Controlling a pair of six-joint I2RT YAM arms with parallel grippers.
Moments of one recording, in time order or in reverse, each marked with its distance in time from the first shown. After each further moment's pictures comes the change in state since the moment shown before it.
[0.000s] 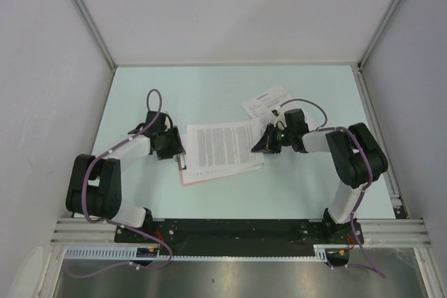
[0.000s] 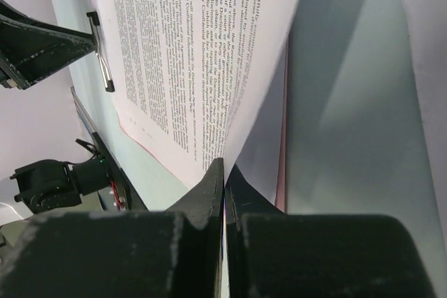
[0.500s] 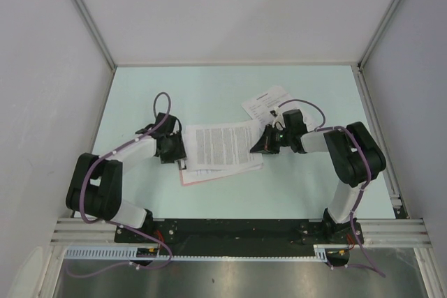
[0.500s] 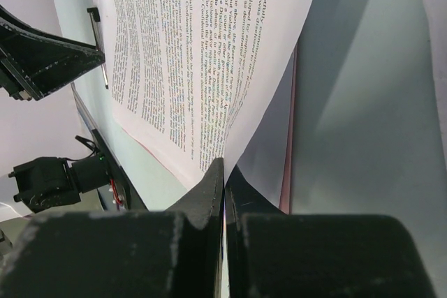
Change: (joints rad) left arm -0.108 -0.009 0.010 -0.112 -0.125 -0.057; right arm 0.016 0.023 0.000 0.031 -0.011 0.002
